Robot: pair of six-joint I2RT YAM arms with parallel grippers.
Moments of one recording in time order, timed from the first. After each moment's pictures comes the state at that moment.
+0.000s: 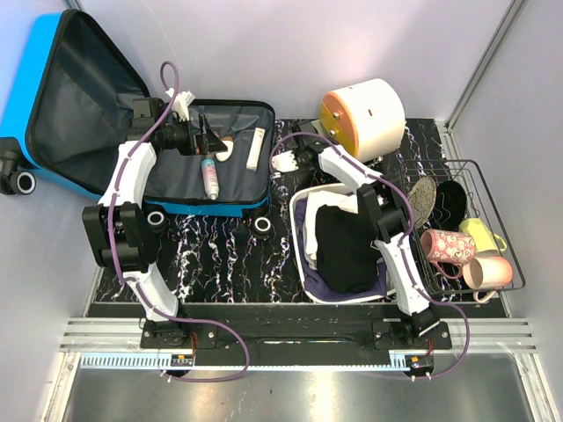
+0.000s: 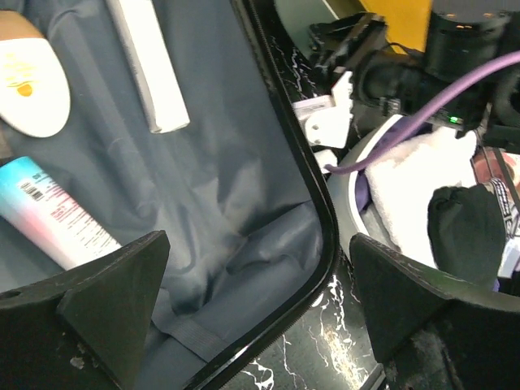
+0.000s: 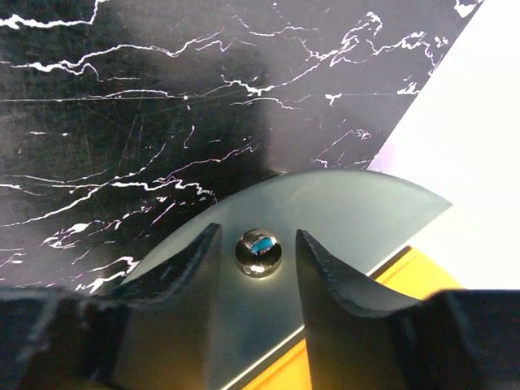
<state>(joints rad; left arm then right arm) 0.09 1.80 1.66 -0.61 0.86 -0.04 0.52 2.45 2.13 -0.58 0.18 -1.52</state>
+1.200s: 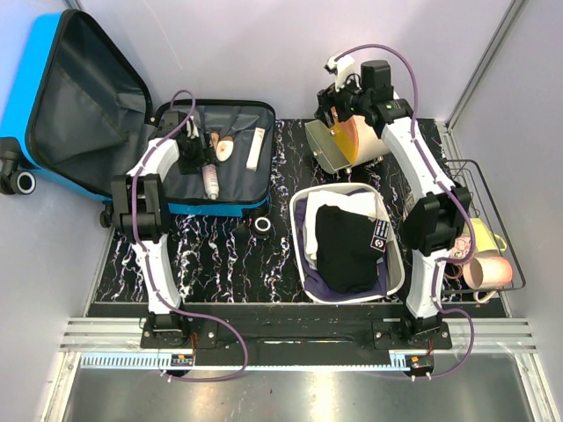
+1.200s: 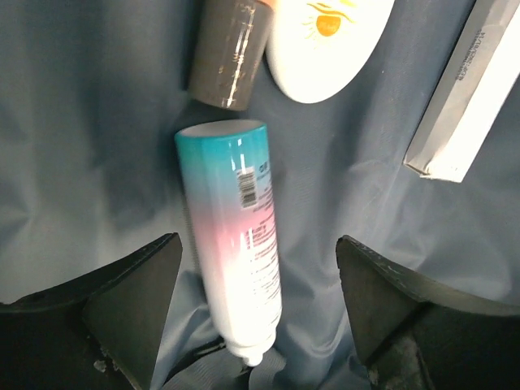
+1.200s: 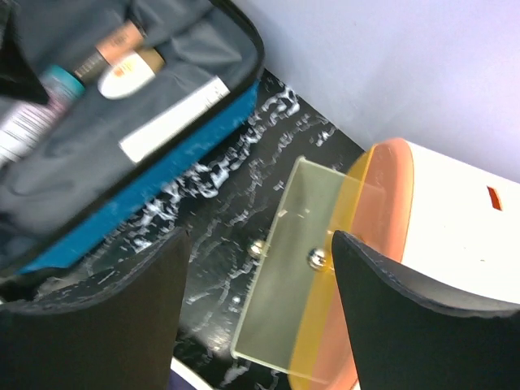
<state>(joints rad) 0.04 2.13 1.76 -0.62 0.23 -0.26 0.29 2.06 2.14 -0.52 -0.39 -0.32</state>
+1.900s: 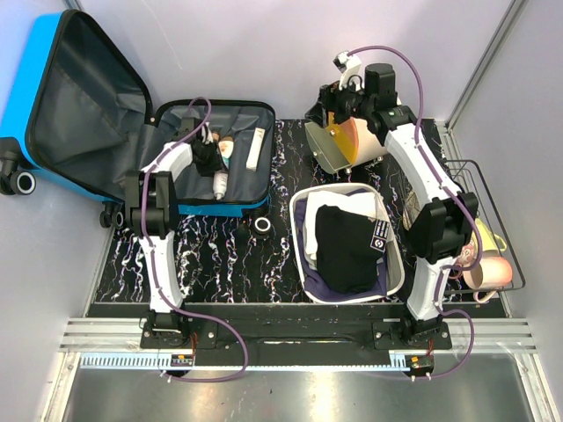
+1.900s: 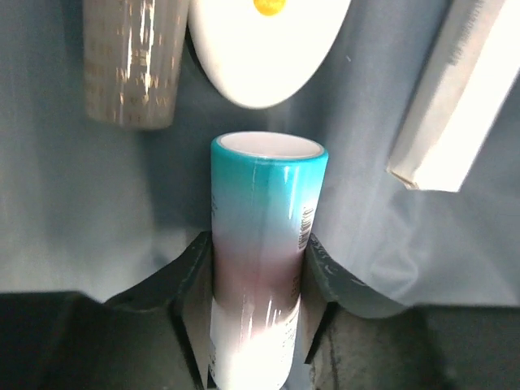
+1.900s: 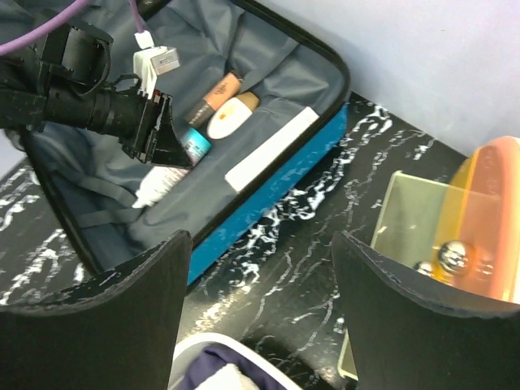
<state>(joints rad) -0.04 2.25 1.80 -0.58 0.23 -0.28 0.28 1.95 1.98 -0.35 -0.55 0.03</state>
